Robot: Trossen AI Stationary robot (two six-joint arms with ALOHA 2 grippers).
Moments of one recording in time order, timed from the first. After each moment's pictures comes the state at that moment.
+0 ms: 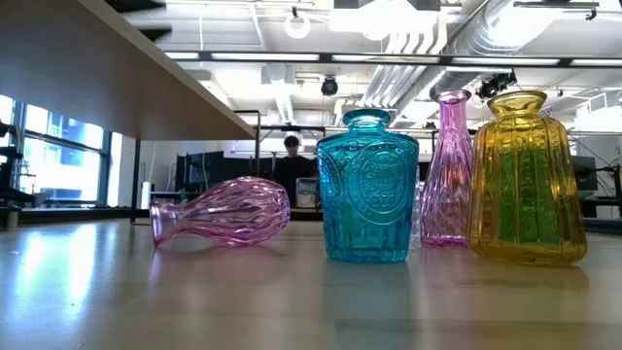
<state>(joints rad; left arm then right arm) 0.09 0.18 0.22 0.24 -0.20 -0.34 0.00 1.79 1.96 -0.65 -0.16 0.32</state>
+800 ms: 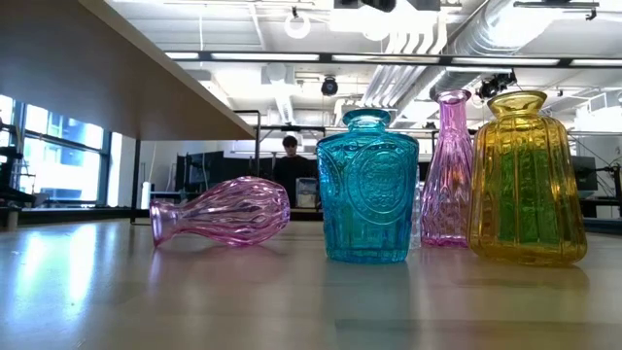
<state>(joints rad) 0.09 1.06 1.29 -0.30 -0.23 0.31 -0.02 1.71 1.94 -1.19 -0.06 0.20</state>
